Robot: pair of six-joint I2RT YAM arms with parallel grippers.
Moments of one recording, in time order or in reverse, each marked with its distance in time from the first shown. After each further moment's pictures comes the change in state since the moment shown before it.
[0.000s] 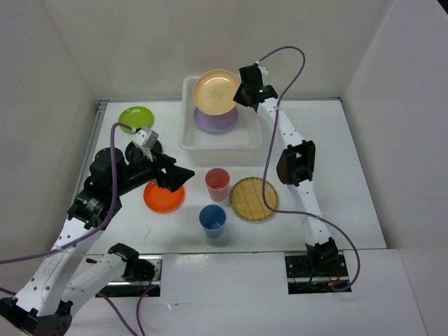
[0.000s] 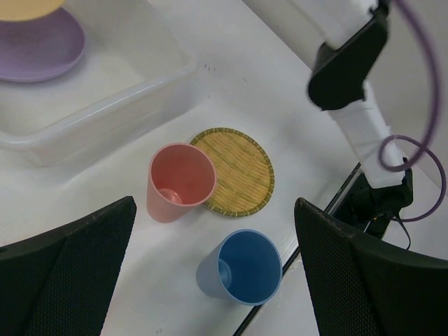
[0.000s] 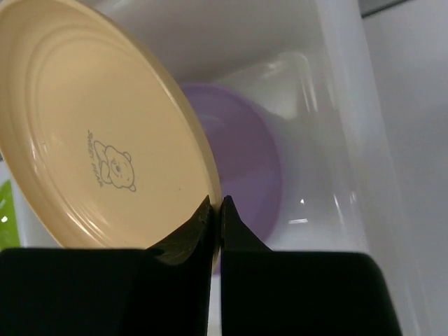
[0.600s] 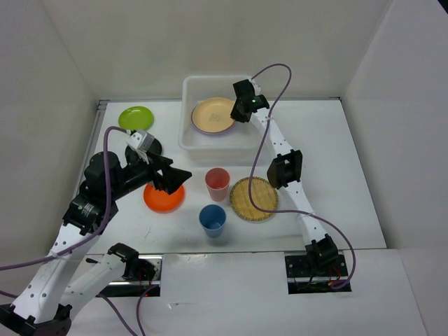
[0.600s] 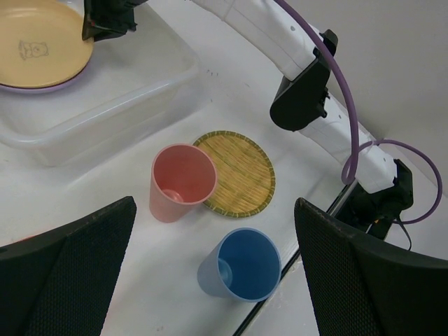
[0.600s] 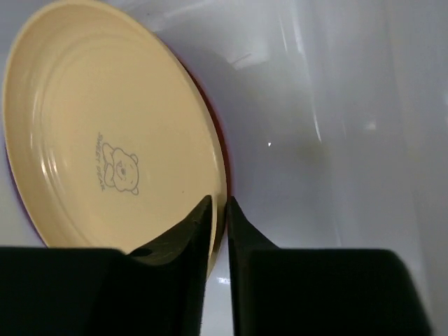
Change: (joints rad) left arm 0.001 -0.043 0.000 -0.026 -0.020 0.000; right arm 0.016 0.363 0.481 -0.294 -0.034 0.002
